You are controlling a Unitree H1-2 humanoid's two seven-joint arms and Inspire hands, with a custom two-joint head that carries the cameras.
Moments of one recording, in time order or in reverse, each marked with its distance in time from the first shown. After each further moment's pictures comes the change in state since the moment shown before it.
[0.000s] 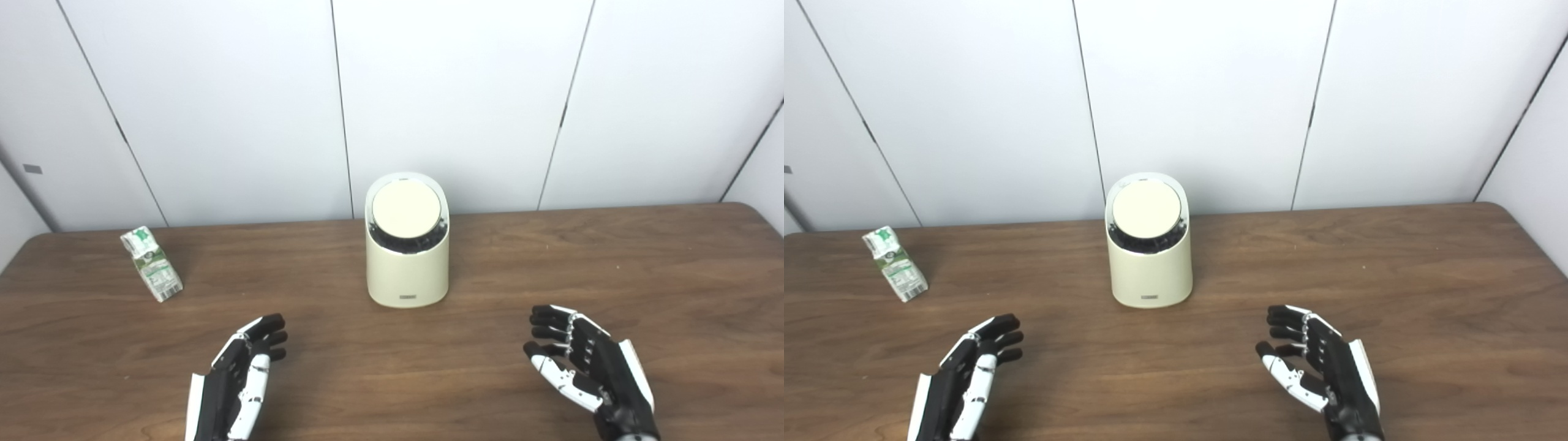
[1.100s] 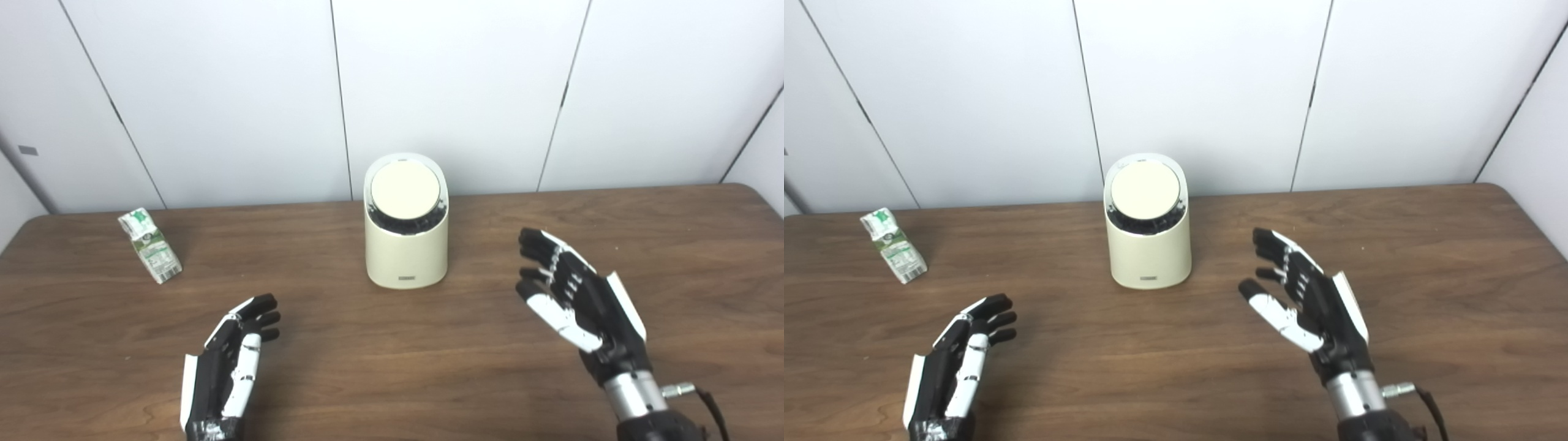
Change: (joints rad) left arm -0.011 0.005 0.022 0.024 -0.032 0.000 -0.001; right arm -0.210 -0.077 0.048 -0.103 0.040 0.041 0.089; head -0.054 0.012
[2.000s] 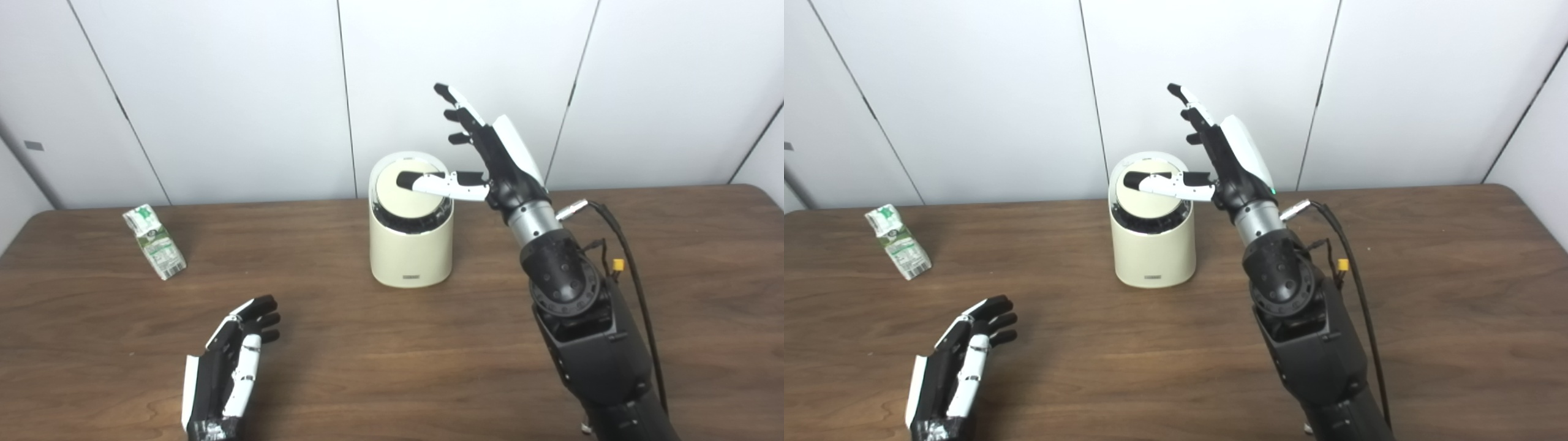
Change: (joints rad) left arm -0.004 0.004 -0.004 0.014 0.005 -0.008 0.000; right arm -0.514 0.011 0.155 0.366 -0.363 0.130 0.013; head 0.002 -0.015
